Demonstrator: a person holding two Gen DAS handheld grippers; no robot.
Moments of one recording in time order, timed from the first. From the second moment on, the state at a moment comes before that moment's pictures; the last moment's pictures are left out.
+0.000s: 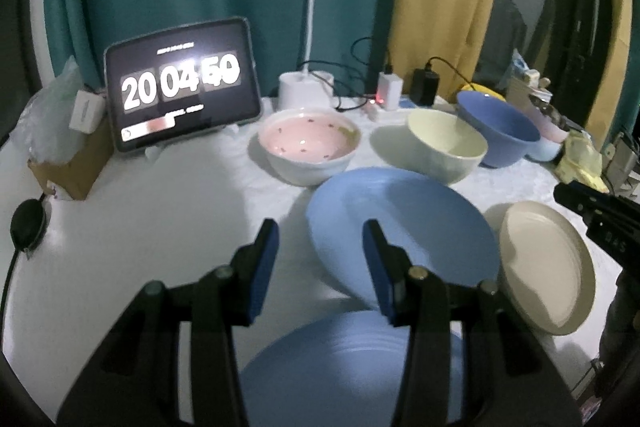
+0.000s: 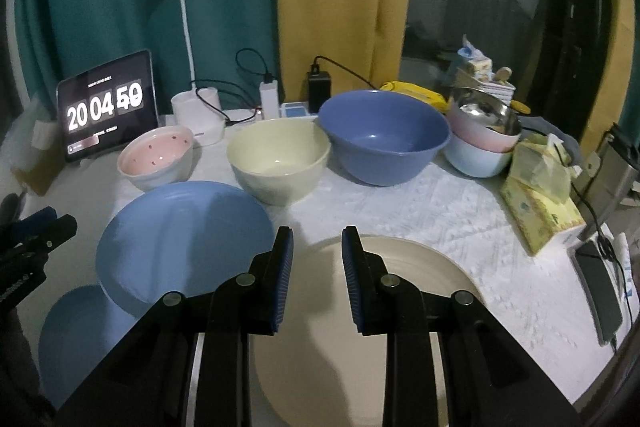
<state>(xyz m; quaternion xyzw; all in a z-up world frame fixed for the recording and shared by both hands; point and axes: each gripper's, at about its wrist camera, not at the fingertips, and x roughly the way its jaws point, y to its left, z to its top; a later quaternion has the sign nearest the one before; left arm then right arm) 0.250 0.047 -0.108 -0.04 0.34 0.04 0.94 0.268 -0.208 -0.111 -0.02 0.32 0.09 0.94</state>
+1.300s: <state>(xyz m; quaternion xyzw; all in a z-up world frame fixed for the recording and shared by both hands) 0.324 0.055 -0.173 -0.08 0.46 0.02 0.88 0.357 -0.159 -0.187 0.00 0.46 0.16 0.87</state>
